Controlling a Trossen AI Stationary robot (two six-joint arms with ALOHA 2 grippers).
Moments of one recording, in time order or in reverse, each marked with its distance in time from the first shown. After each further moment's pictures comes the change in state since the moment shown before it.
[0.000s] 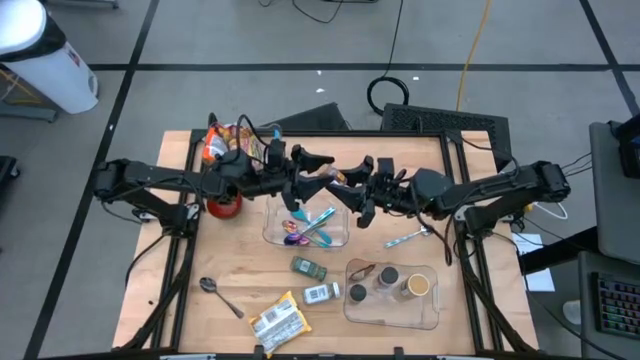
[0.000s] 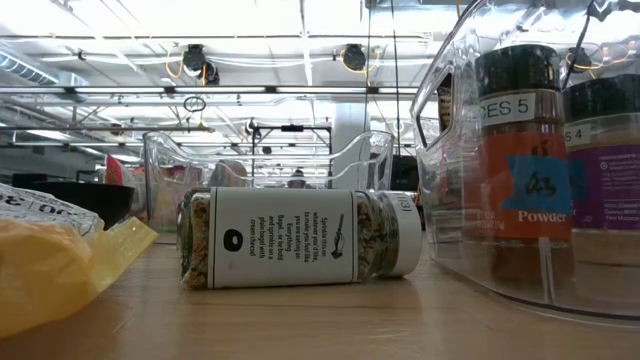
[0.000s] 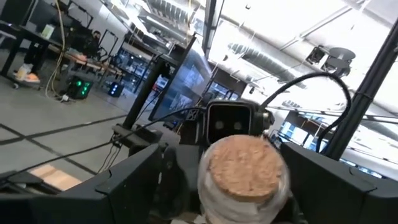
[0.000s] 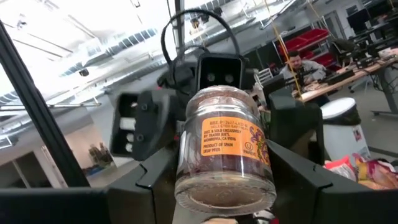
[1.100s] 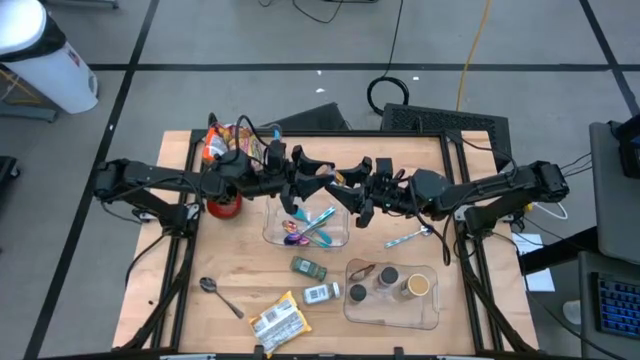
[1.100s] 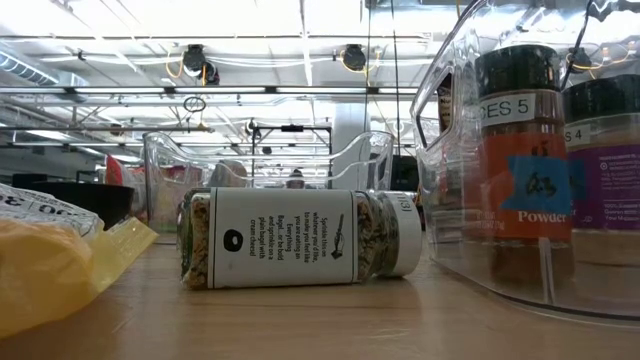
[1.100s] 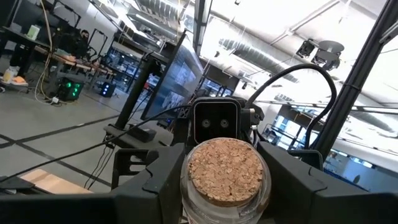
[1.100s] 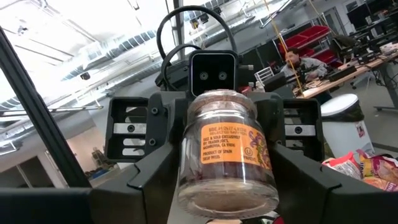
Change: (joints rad) left arm 0.000 -0.002 0.000 -0.002 0.042 0.026; right arm 0.000 0.013 0.000 0.018 0.000 0.023
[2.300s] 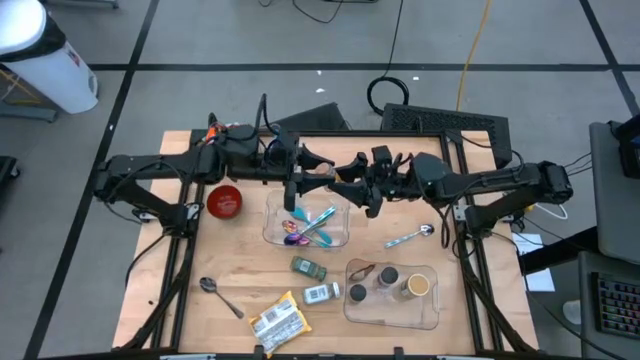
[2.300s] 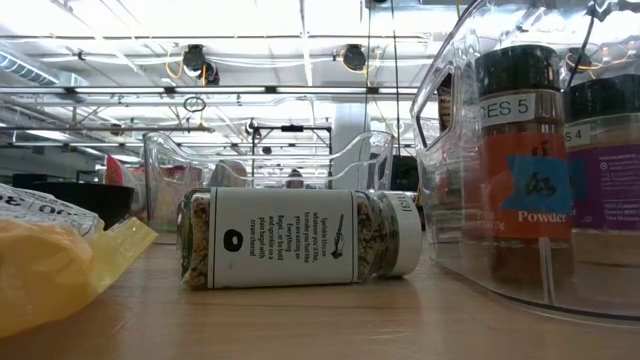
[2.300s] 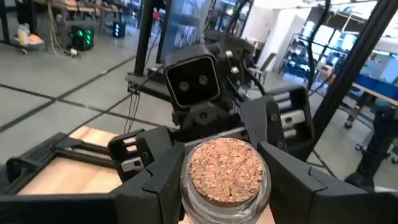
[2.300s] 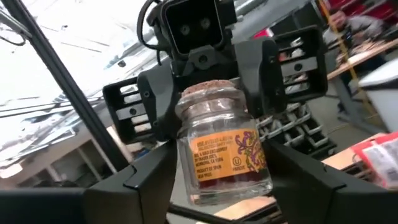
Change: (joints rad) left arm 0.047 0.003 0.370 -0.724 0.104 0.193; right arm -0.111 -0.043 0.001 -0.078 -0.302 0.164
